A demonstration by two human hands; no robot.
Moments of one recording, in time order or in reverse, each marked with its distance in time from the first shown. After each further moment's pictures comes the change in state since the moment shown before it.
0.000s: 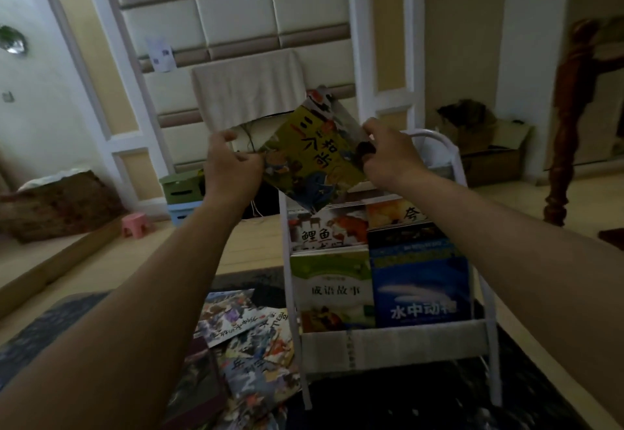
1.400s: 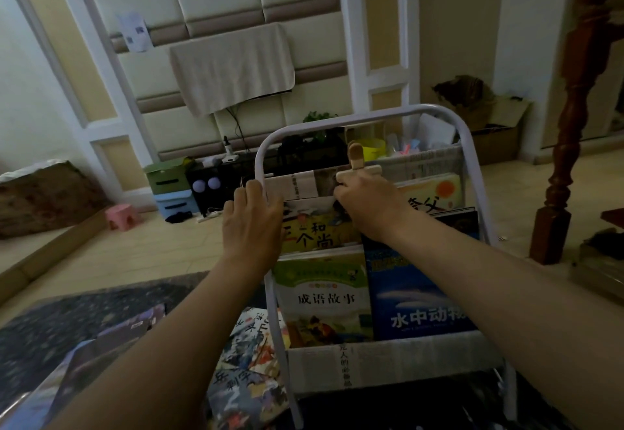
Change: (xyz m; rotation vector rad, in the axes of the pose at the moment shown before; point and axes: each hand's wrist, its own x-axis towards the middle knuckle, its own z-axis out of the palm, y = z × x) left_hand -0.017 -0.113 0.076 1.229 -0.146 0.620; right_hand -0.004 0.072 0.082 -0.768 -0.234 -0.348
